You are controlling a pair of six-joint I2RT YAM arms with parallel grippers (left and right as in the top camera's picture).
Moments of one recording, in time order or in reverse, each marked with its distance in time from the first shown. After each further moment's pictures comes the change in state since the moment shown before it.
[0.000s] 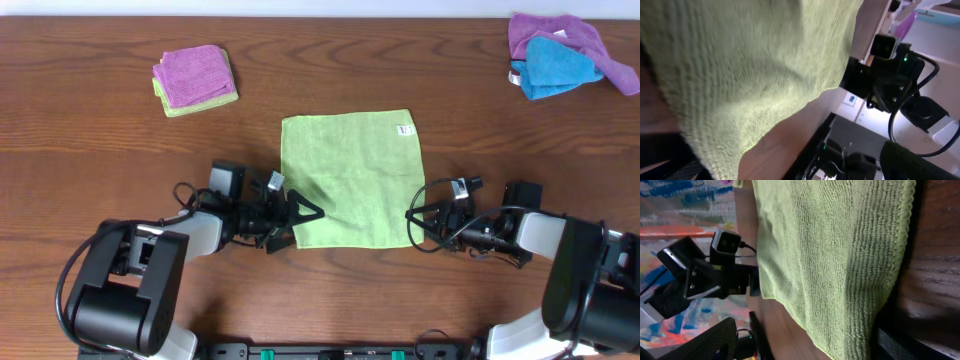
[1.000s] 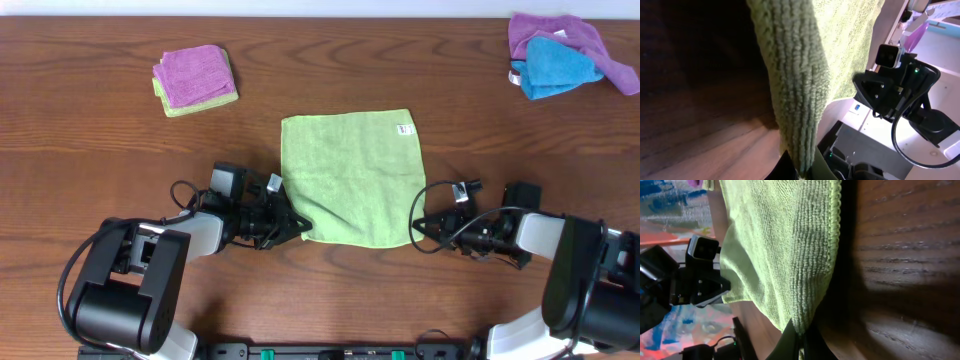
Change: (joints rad) left arm -0.001 0.008 -0.004 -0.007 -0.063 -0.025; right arm 0.000 0.007 -0.006 0.004 0.111 0.035
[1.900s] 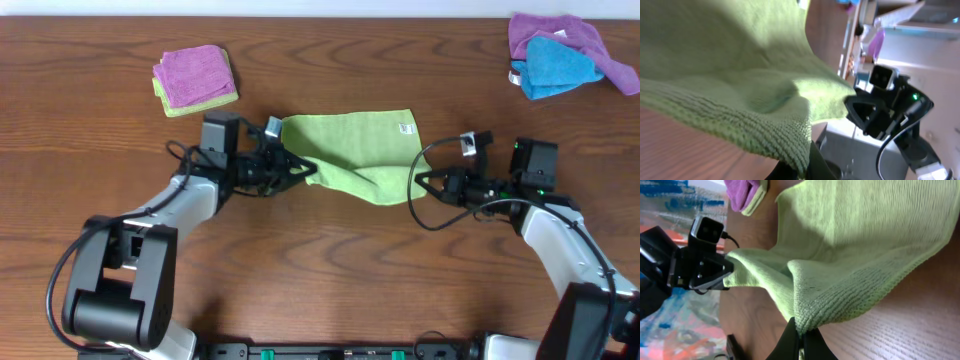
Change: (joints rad) left arm 0.069 0.004 0.299 -0.053 0.059 -0.016; right arm 0.122 -0.267 0.197 -0.022 0.062 0.182
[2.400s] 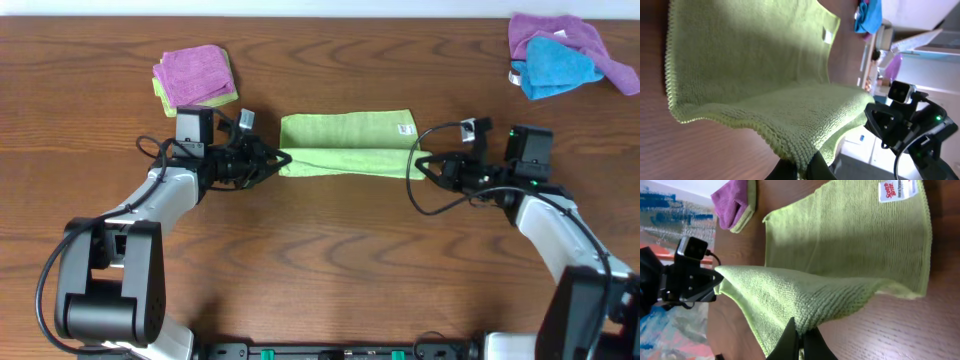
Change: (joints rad) left arm 0.095 0.000 0.036 -0.129 -0.102 0.132; right arm 0.036 0.073 0.027 0.150 0.076 0.098
